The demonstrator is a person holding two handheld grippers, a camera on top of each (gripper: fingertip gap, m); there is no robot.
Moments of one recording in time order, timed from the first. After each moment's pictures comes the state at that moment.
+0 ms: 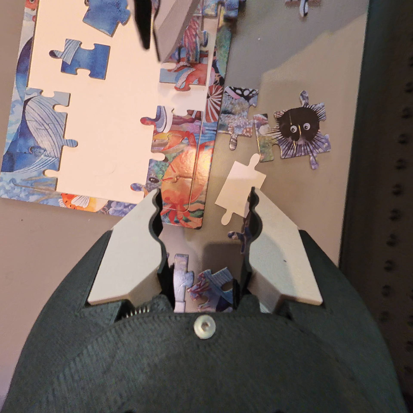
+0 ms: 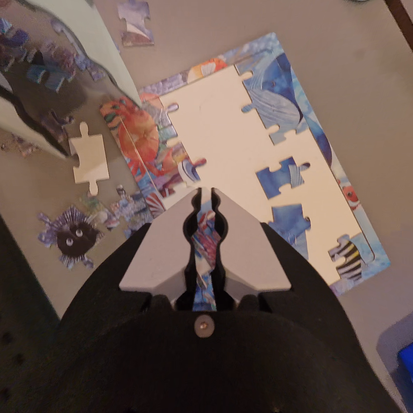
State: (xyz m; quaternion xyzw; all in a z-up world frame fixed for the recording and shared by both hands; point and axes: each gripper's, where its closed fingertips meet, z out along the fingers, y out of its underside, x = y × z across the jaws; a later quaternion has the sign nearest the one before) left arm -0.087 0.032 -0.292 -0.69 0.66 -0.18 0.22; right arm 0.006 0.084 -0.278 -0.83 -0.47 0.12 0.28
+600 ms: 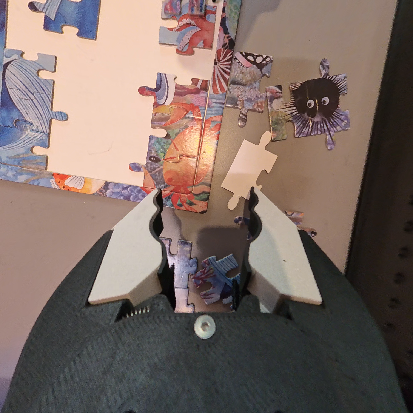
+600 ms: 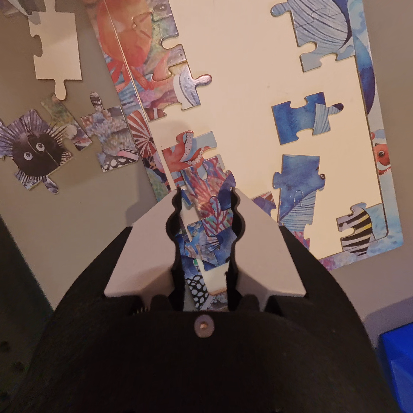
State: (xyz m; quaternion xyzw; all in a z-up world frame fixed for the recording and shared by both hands) left arm -0.103 0.037 -0.304 -0.71 0.66 -0.16 0.19; right arm 0.057 0.064 -0.310 -0.81 -0.54 0.10 0.21
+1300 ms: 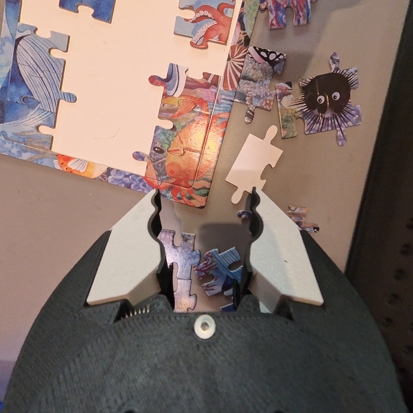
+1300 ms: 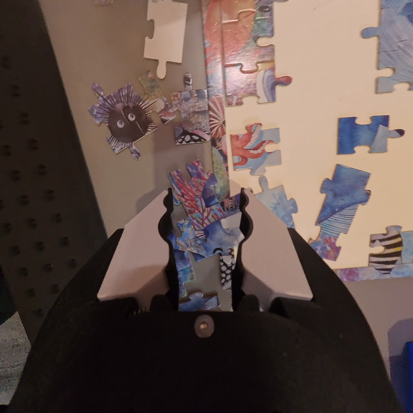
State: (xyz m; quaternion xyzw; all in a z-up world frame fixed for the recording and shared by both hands) left arm -0.110 0.041 -0.303 -0.71 0.66 -0.15 0.19; right arm 0.052 0.002 -0.294 -0.77 -0.59 0.14 0.18
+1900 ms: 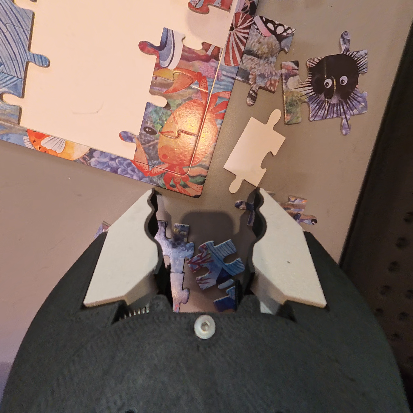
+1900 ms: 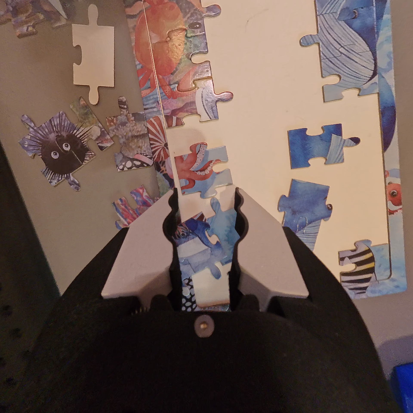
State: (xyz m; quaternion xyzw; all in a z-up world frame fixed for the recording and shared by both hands) left arm -0.121 0.037 -0.315 -0.73 0.65 -0.15 0.15; right arm 0.043 0.054 -0.310 -0.79 -0.56 0.14 0.20
